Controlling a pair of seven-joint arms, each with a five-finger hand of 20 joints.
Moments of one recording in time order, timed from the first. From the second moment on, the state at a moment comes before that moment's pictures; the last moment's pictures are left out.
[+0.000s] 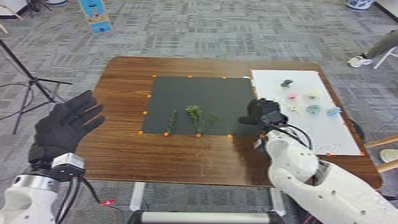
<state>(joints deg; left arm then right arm) 129.9 -58.8 -106.7 -123.5 36.1 1.6 9.4 -73.2 -45.3 42.4 -104.2 -127.5 9.1 39.3</state>
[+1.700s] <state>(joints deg) 130.0 -58.8 -106.8 -123.5 36.0 1.6 9.3 -65.9 -50.7 38.6 -99.0 -121.9 -6.3 38.7</state>
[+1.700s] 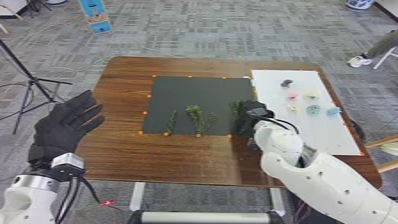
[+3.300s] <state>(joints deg) 129.6 -58.9 -106.5 -123.4 35.9 1.6 9.0 -69.8 -54.7 43.5 -102.7 -117.1 -11.5 38.9</state>
